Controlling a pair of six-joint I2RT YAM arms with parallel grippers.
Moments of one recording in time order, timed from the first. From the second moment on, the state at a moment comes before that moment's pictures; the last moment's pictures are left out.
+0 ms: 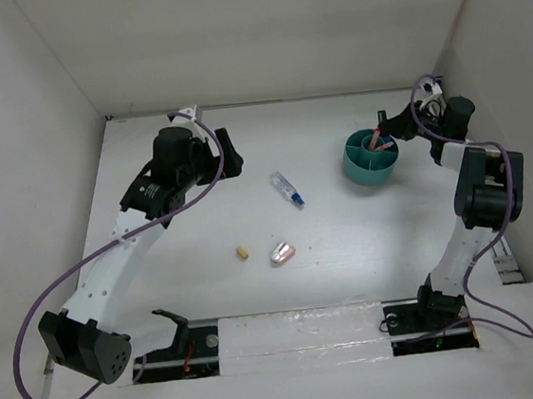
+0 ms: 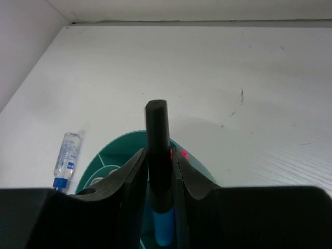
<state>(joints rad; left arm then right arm) -0.44 1.20 1.23 -0.55 -0.02 -0.45 -0.30 1.95 1.16 0.55 -0.99 0.29</state>
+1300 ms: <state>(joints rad) -0.44 1.22 1.22 -0.60 -0.28 -0.50 0.14 1.65 1.66 0.01 0.02 0.31</state>
